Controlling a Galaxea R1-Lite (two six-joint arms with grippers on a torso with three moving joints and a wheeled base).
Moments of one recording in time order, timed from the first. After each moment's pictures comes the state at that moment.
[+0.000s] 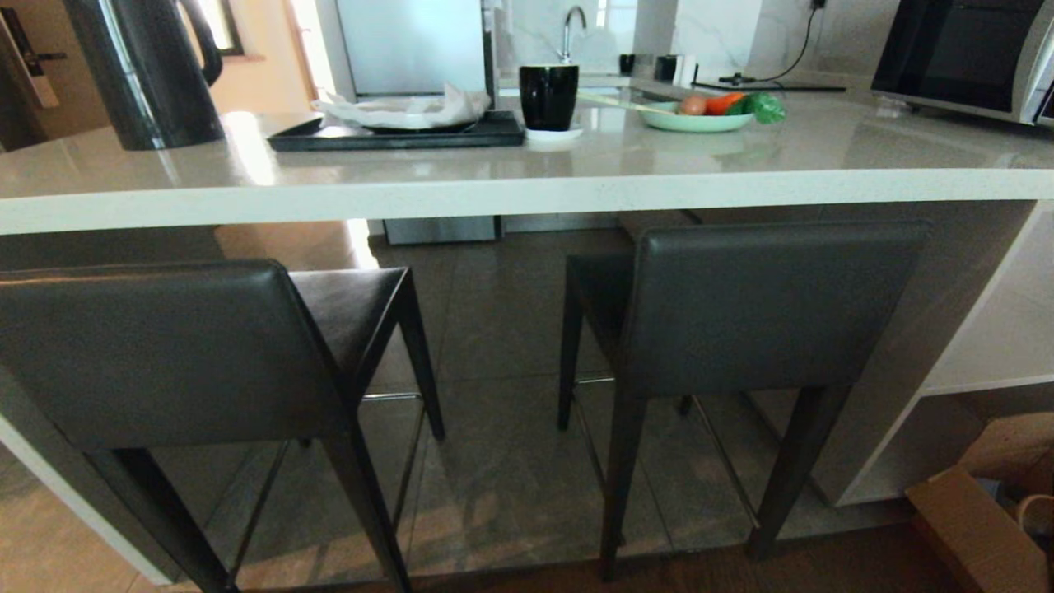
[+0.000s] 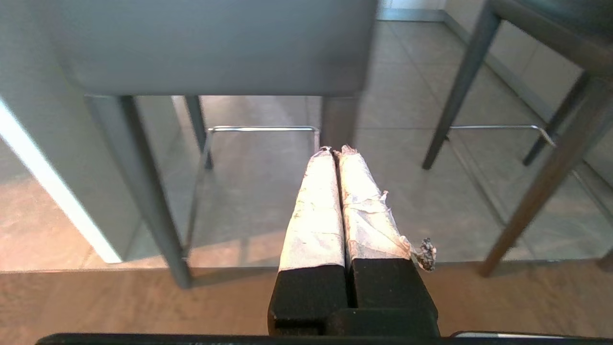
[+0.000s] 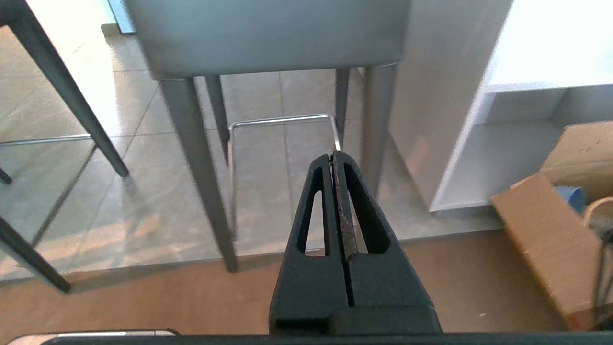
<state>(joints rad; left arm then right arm) 0.00 0.01 0.00 -0.01 0.00 -0.02 0.00 0.00 0.00 0.00 0.00 -0.01</state>
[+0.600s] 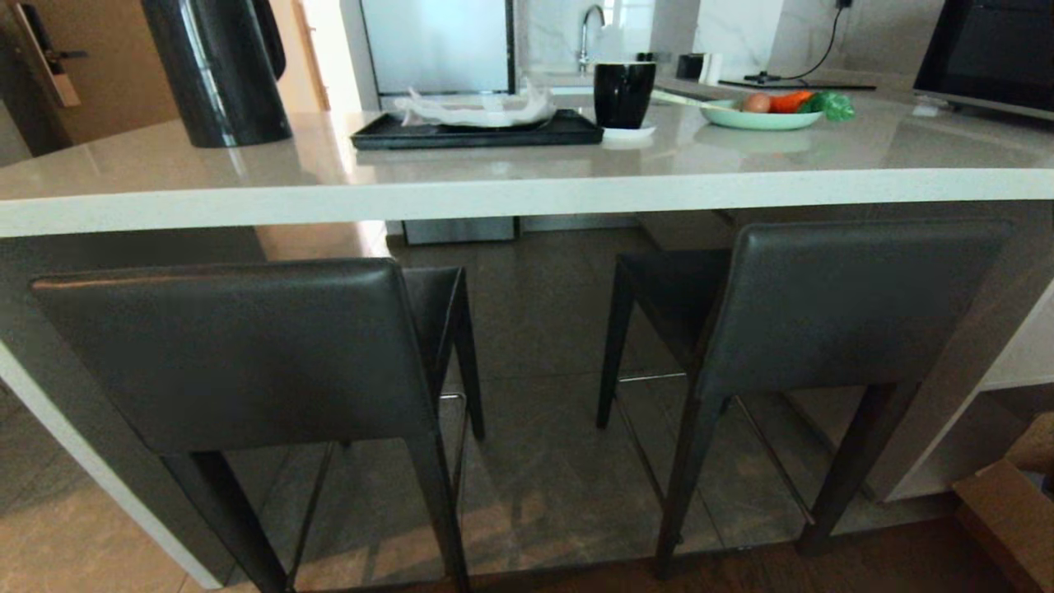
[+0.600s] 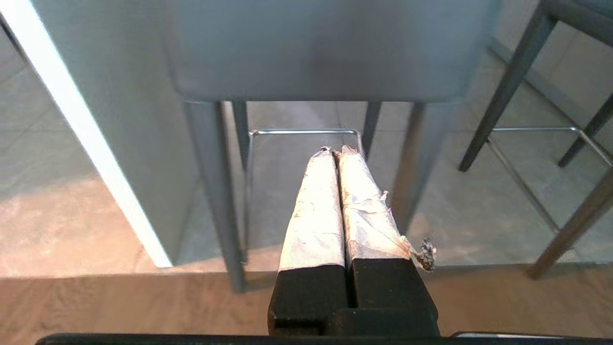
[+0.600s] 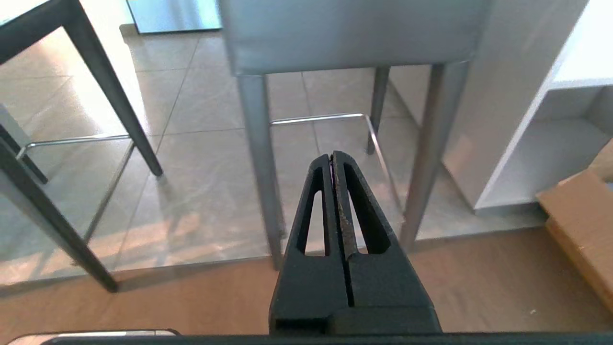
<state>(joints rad) 0.00 0.01 0.00 -0.01 0.01 -0.02 0.00 0.00 0.00 0.00 0.00 -0.01</state>
